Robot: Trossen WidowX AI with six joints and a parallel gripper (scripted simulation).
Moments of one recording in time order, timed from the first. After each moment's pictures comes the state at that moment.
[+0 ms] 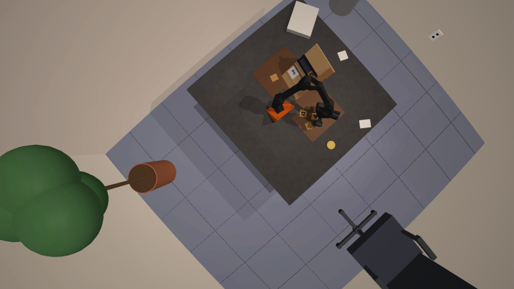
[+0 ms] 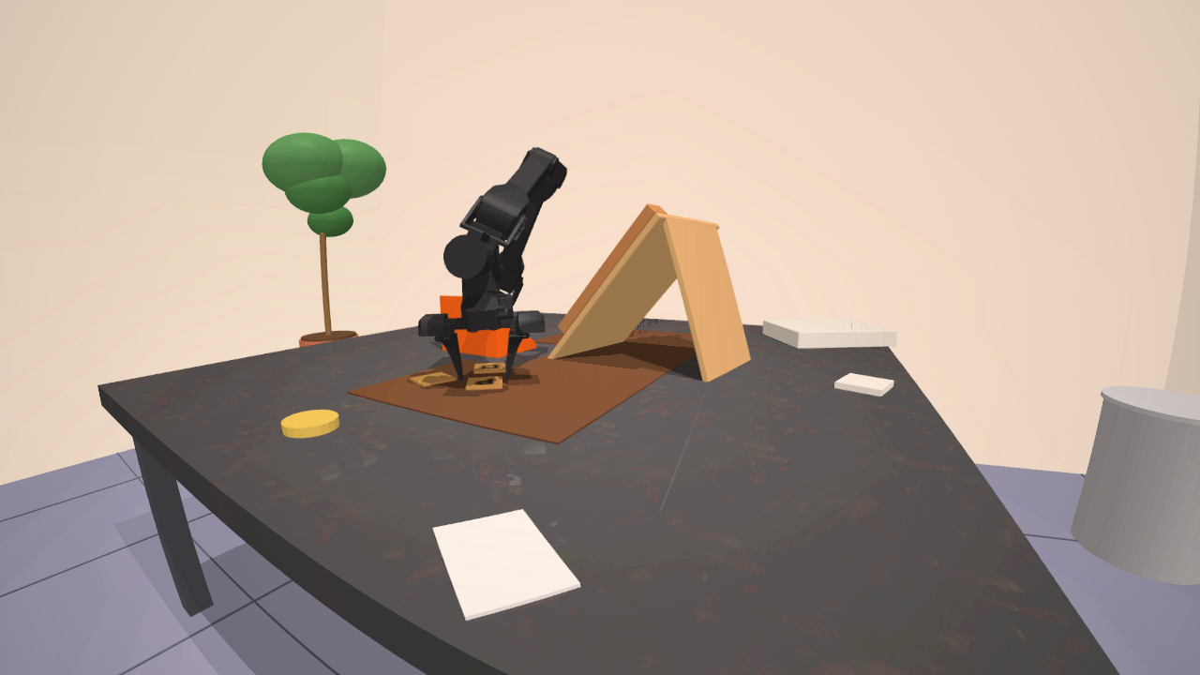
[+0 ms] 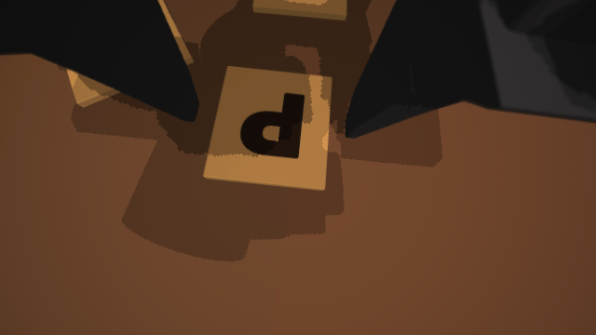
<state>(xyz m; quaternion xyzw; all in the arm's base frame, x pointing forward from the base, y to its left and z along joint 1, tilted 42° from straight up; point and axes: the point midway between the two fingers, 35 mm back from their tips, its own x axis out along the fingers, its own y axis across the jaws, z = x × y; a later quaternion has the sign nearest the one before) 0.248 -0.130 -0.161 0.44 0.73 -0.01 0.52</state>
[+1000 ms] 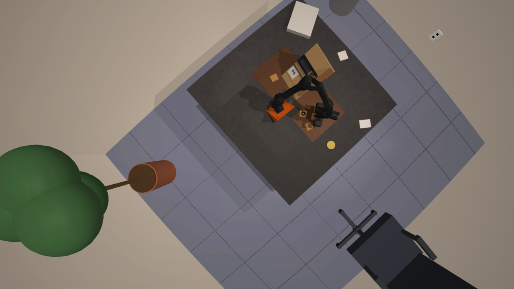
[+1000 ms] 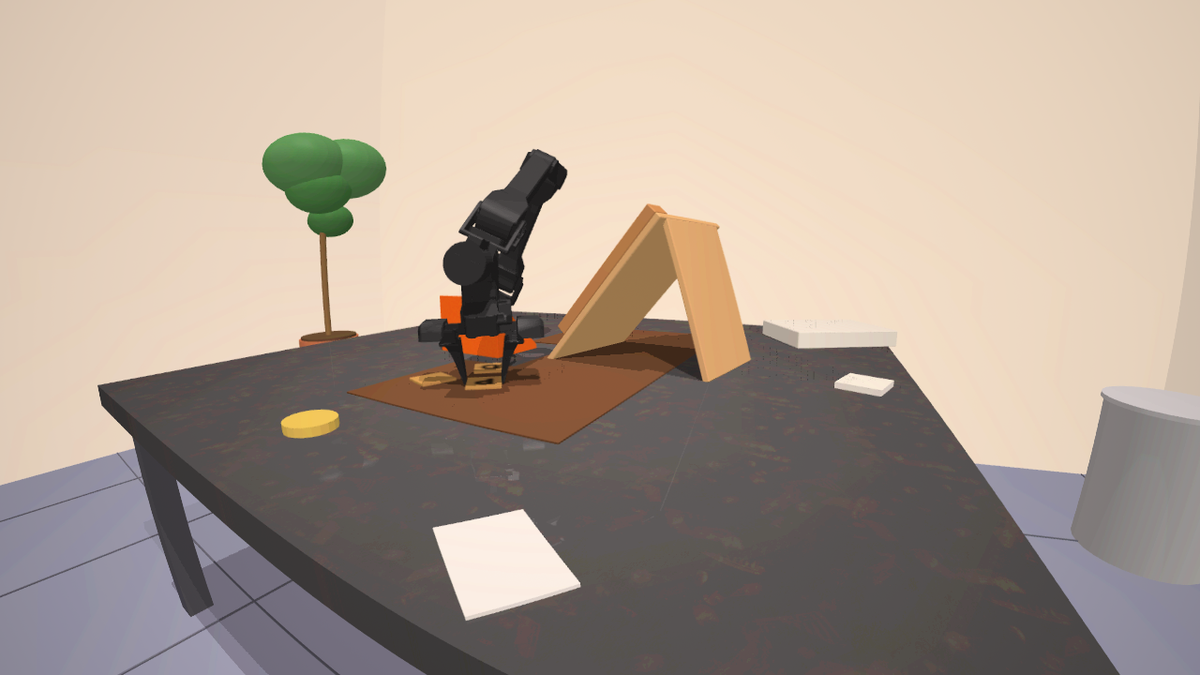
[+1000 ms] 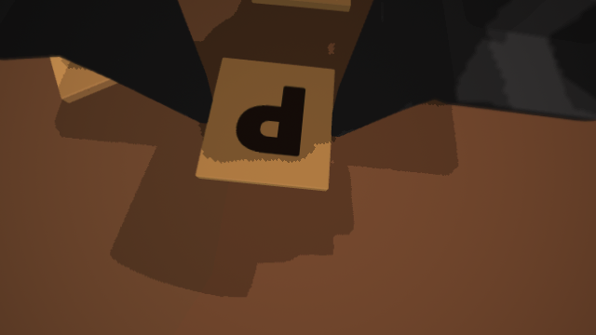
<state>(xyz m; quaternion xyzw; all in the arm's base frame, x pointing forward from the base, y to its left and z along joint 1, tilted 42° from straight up) 0.246 -0.125 -0.167 0.44 0.73 -0.01 0.52</state>
